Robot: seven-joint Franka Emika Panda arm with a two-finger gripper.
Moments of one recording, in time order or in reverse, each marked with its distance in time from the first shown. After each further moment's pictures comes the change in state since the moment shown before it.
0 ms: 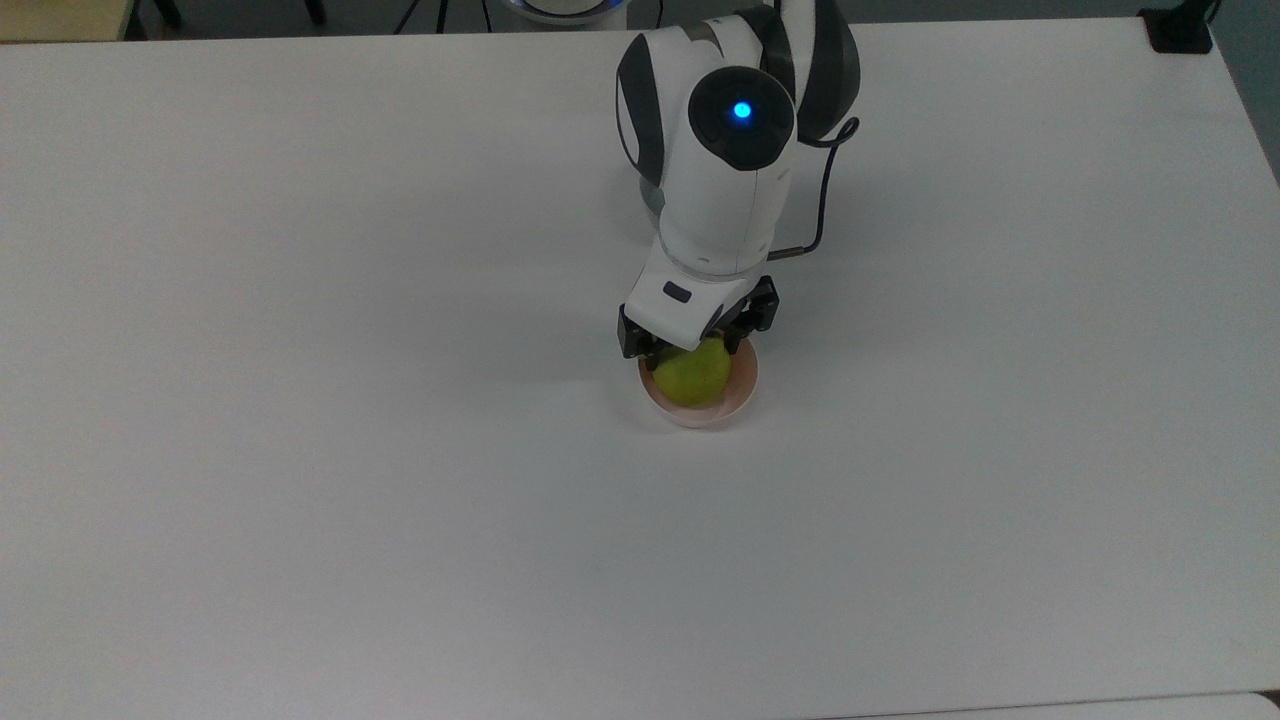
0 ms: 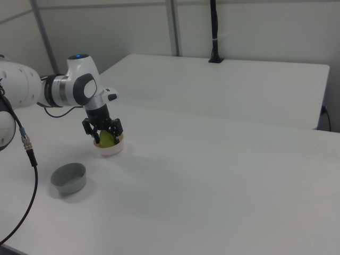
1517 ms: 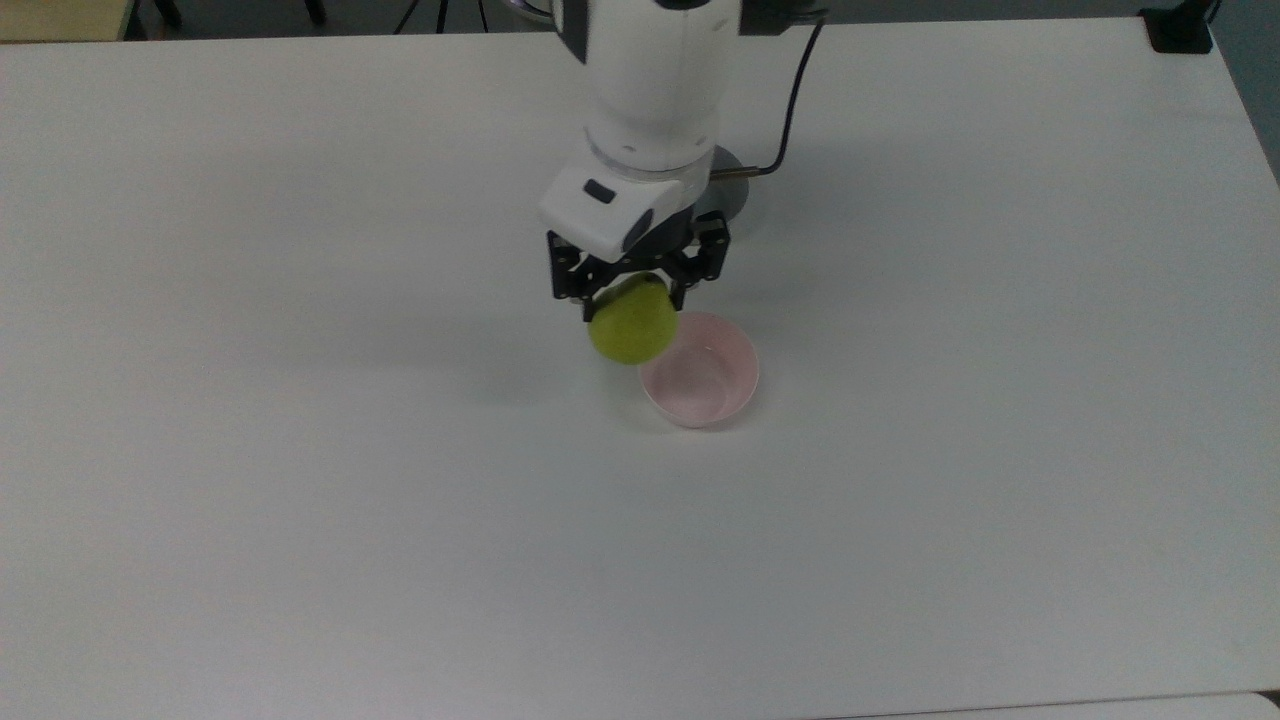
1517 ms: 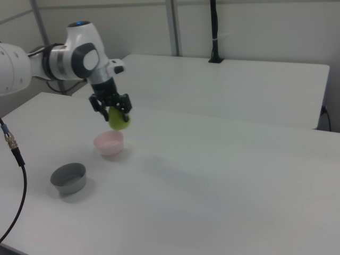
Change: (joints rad) arm -0.068 -0.156 -0.020 0.029 -0.005 -0.115 -0.029
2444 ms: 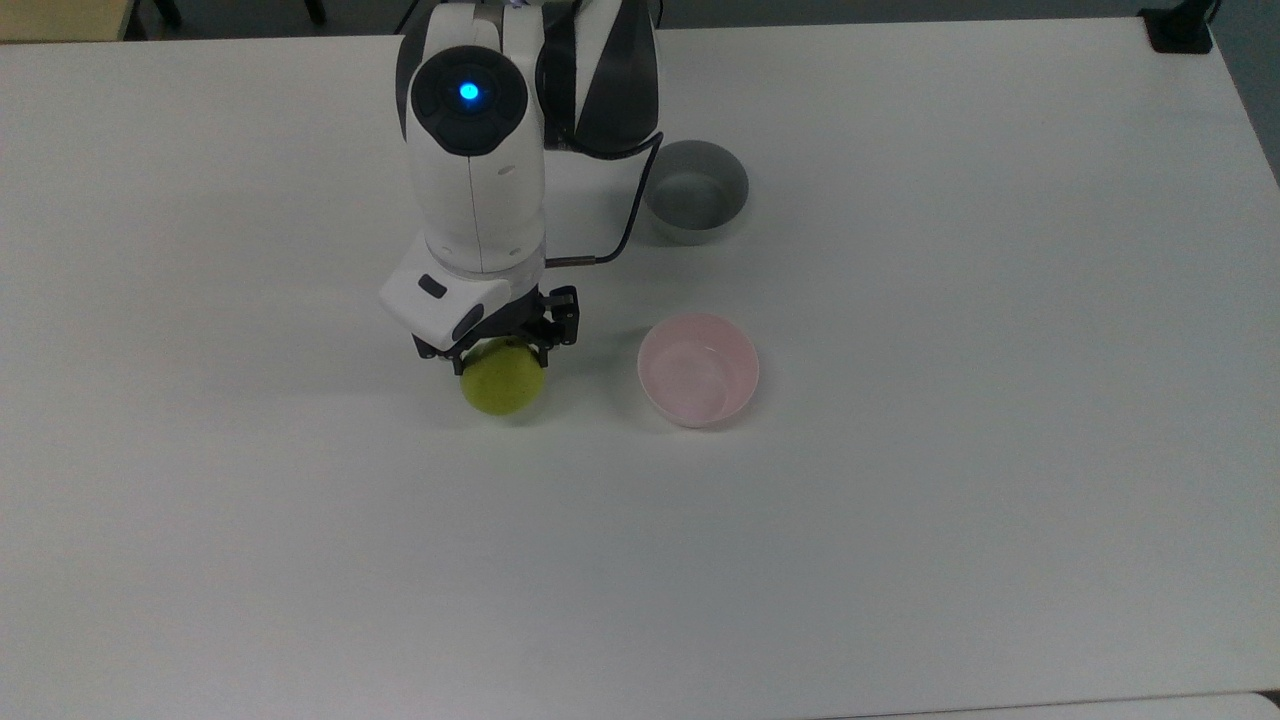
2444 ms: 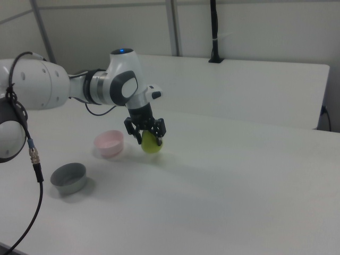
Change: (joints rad) arm -0.162 0.128 -0.005 -0.013 -0.013 0.105 -0.120
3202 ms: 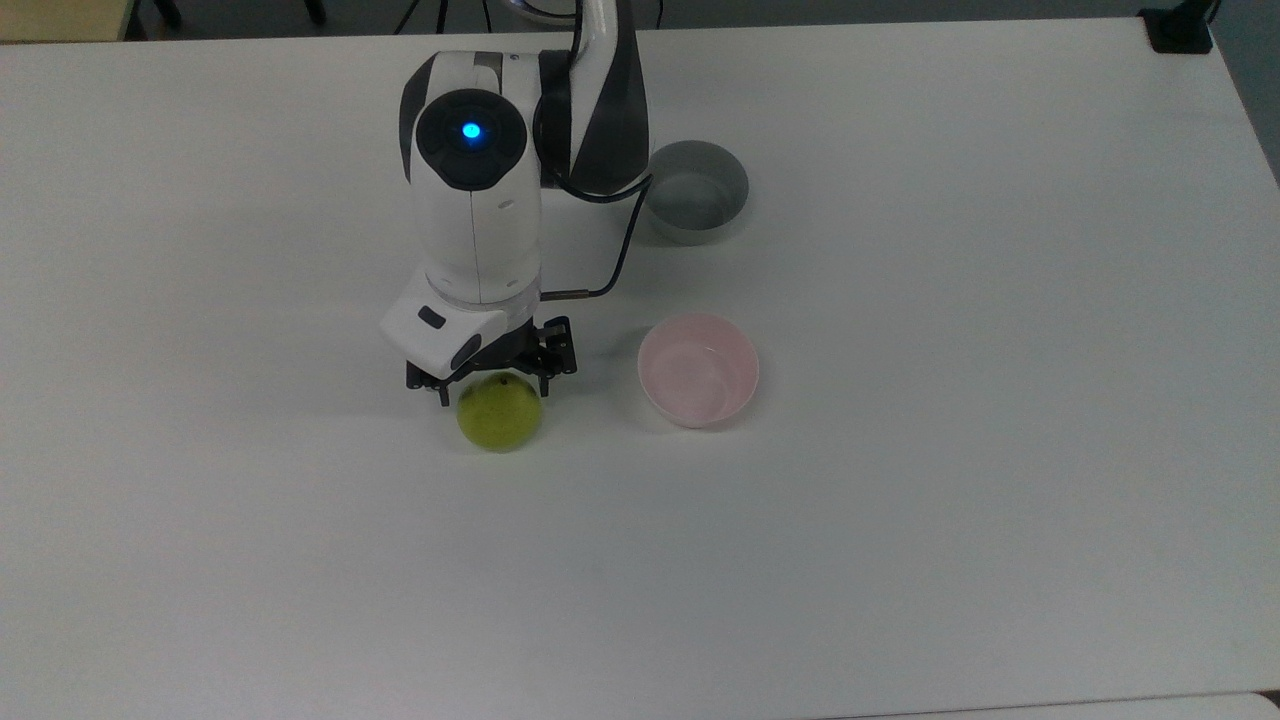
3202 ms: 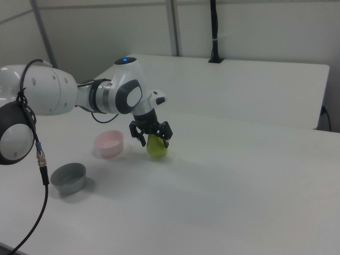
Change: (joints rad) arm -0.008 0.054 0.000 0.001 -0.022 0.107 0.000
